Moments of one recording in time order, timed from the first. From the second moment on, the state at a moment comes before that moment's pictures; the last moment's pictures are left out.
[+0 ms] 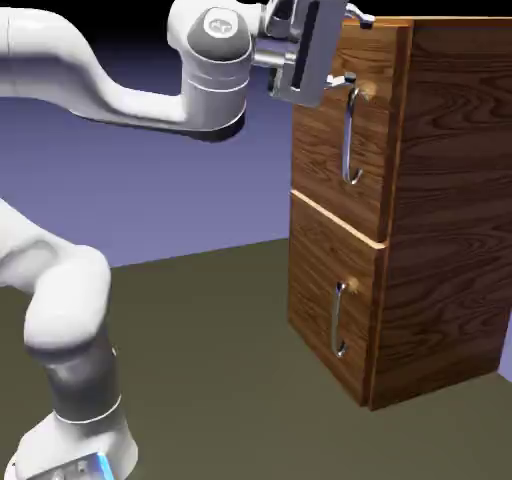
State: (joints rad) arm -0.17 -0.74 0.02 -2.36 -1.15 2.92 0.83
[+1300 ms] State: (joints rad) arm 0.47 -0.91 -0.46 -2.51 -2.45 2.91 2.53
